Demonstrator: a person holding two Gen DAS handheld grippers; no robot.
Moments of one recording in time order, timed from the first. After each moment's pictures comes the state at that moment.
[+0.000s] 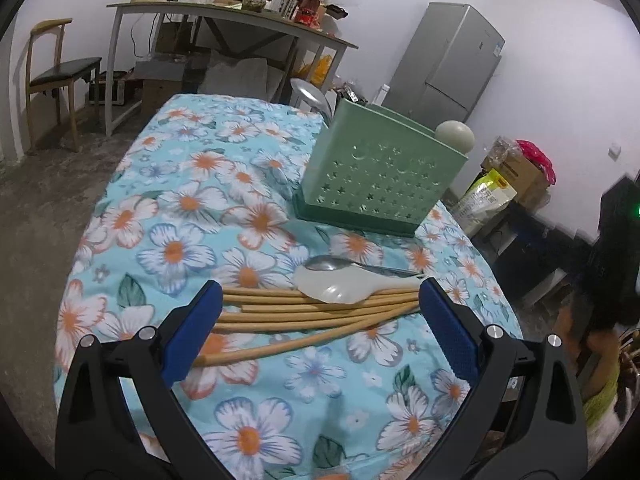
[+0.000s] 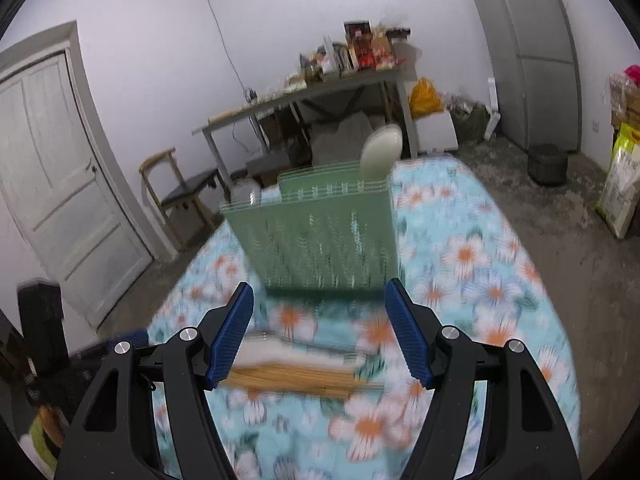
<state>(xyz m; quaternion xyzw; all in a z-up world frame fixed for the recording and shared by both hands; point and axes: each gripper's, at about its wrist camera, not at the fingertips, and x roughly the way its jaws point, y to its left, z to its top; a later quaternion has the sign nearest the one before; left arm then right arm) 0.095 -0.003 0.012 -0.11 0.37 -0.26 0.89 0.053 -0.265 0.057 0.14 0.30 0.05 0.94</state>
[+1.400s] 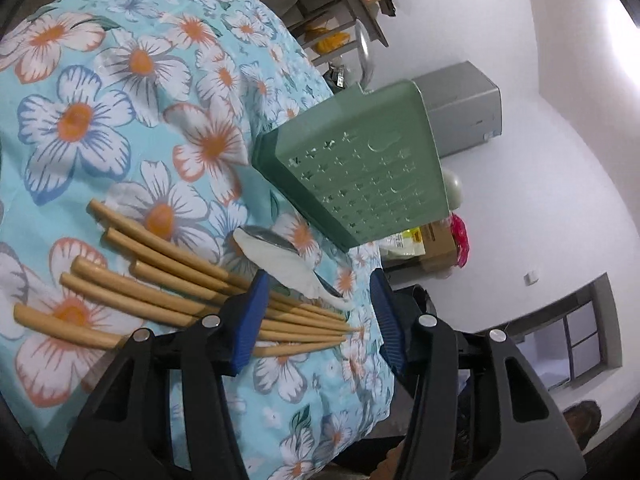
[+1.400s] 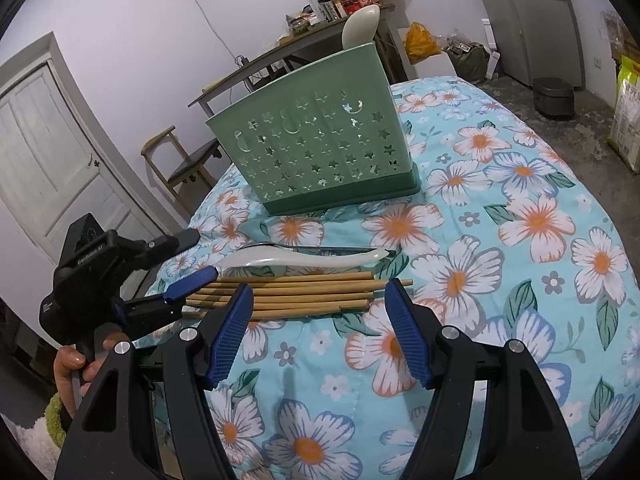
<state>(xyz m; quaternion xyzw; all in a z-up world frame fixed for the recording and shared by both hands) 0.152 -0.005 -0.056 -0.40 0.44 -0.32 0.74 0.043 -0.261 -0.007 0.20 0.36 0.07 0.91</state>
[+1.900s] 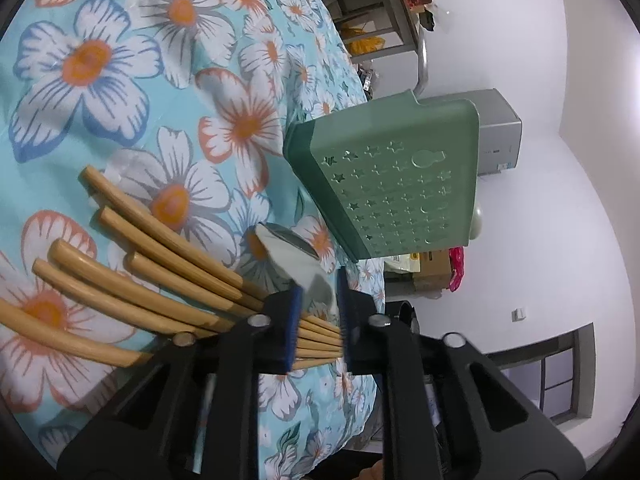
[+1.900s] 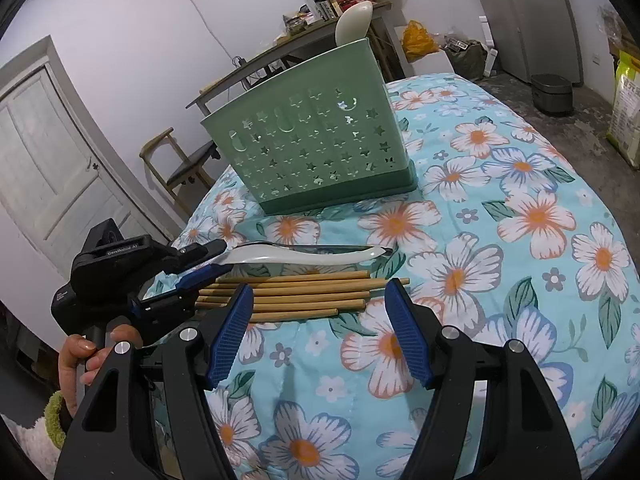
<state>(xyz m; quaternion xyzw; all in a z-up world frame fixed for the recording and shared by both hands) 0.168 -0.011 -0.081 -0.47 0.47 -0.28 0.70 0.043 -0.264 -0.010 0.21 0.35 0.07 0.91</state>
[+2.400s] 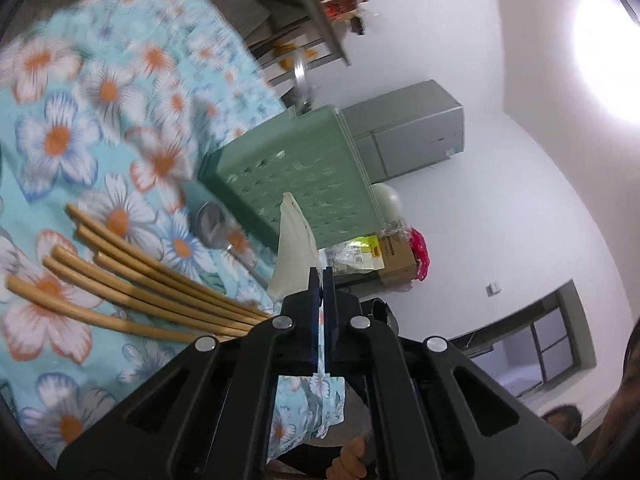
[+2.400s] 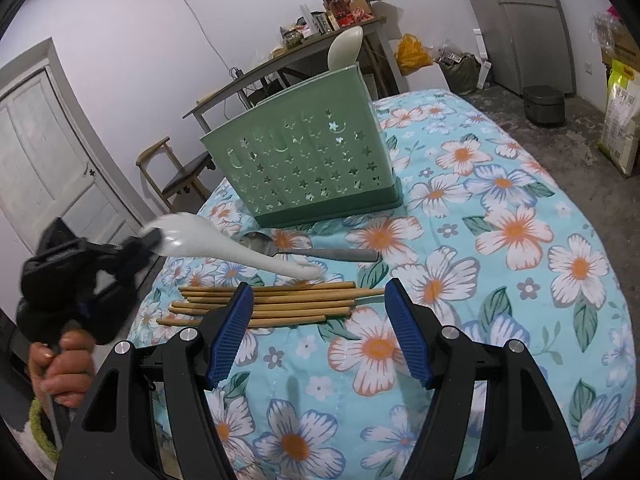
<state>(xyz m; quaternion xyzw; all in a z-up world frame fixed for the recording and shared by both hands) 0.131 0.003 -0.012 -0.44 0.38 -0.36 0.73 0.026 -0.271 0.005 0.20 0.33 0.05 0.92</state>
